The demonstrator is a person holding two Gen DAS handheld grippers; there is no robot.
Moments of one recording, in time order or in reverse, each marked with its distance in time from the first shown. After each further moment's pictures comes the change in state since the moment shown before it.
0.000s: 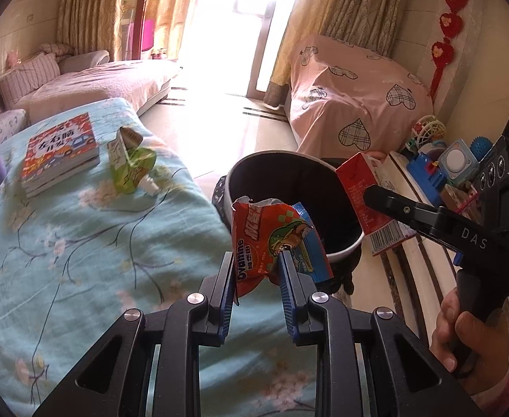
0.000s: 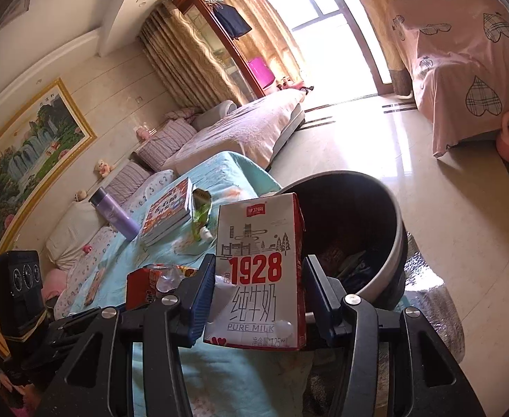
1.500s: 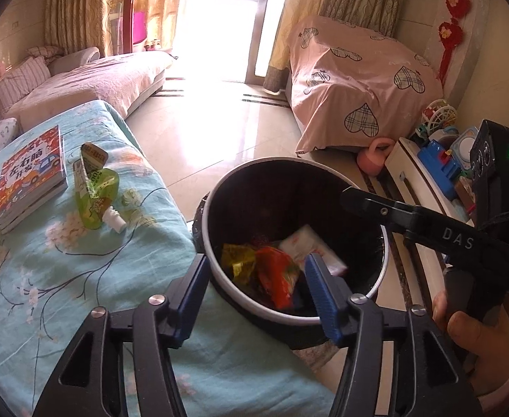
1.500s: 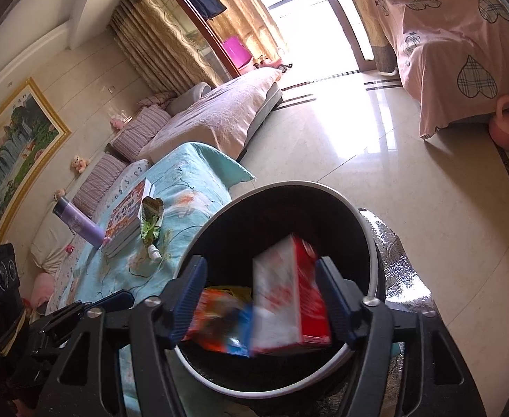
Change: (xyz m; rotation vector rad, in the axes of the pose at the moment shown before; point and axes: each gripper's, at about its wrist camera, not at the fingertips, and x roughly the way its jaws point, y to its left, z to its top) left arm 0.071 -0.026 0.050 0.026 0.068 0.037; right arm 0.053 -0.047 0.038 0.059 0.091 -0.060
